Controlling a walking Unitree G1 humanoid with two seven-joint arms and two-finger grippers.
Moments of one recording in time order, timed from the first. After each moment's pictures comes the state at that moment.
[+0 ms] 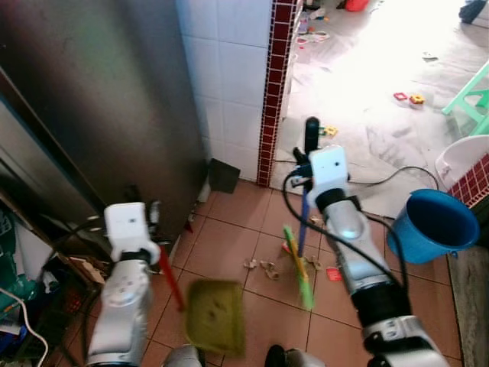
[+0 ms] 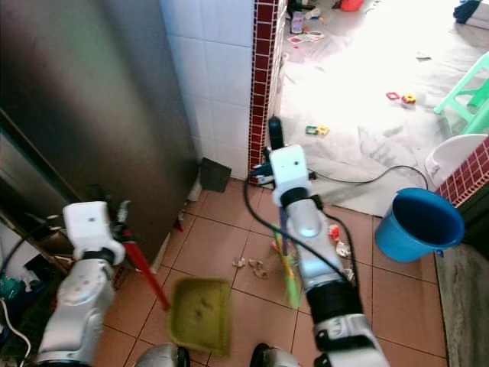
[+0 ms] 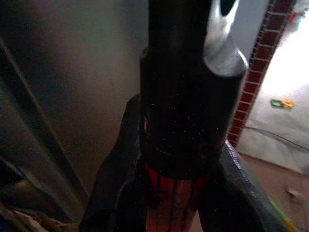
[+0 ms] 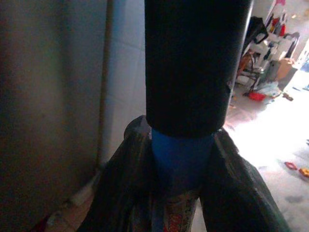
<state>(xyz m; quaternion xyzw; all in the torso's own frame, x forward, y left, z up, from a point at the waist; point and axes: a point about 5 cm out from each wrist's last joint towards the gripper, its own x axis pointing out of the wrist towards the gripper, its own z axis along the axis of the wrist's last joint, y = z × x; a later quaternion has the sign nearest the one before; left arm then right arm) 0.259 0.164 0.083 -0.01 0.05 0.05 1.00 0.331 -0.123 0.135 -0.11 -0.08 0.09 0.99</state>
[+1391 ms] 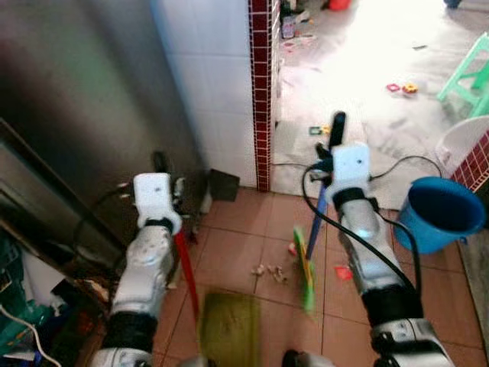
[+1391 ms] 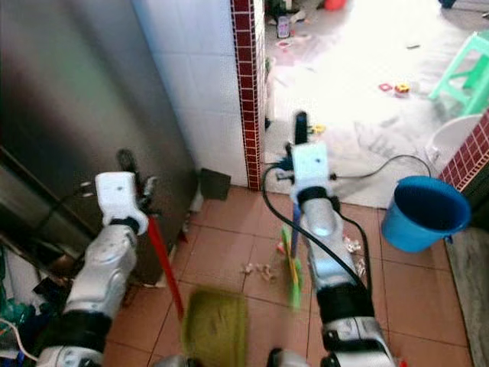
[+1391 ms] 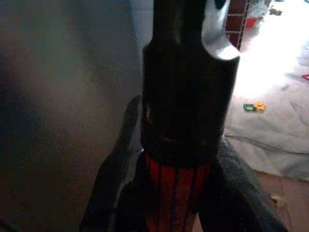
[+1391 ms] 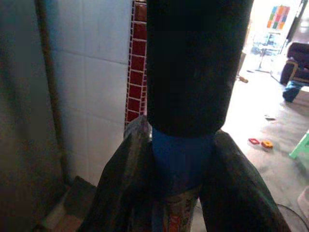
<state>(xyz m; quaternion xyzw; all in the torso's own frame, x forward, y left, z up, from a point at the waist) 0.304 0.149 0.096 -0.02 0.03 0.01 1.00 0.330 -0.156 0.142 -0.10 -0.08 0.02 0.99</state>
